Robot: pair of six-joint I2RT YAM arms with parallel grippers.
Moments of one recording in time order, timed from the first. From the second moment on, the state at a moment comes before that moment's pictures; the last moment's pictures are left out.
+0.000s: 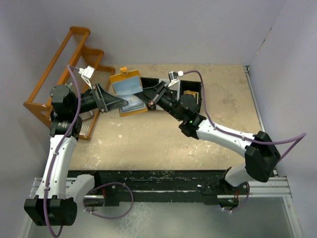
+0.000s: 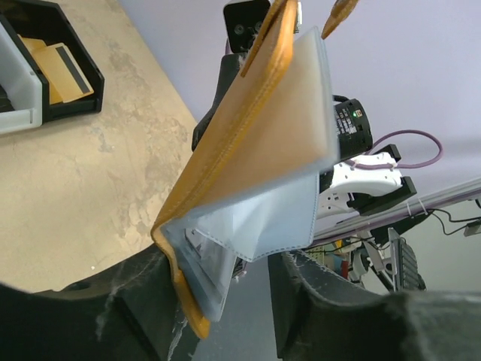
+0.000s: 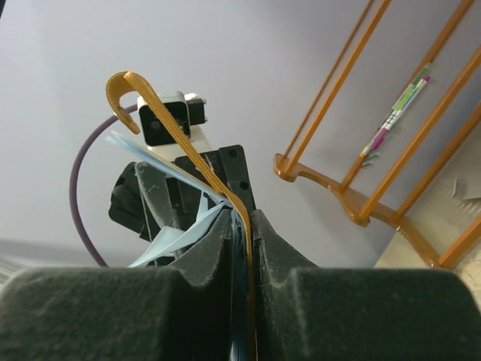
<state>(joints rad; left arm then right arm) 0.01 0.95 1.00 -0.02 1.13 -0.95 0.86 1.49 1.04 0.75 -0.09 1.22</state>
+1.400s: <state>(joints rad) 0.02 1.00 0.99 -0.05 1.23 -0.96 0.82 1.52 1.33 0.30 -0.35 0.50</state>
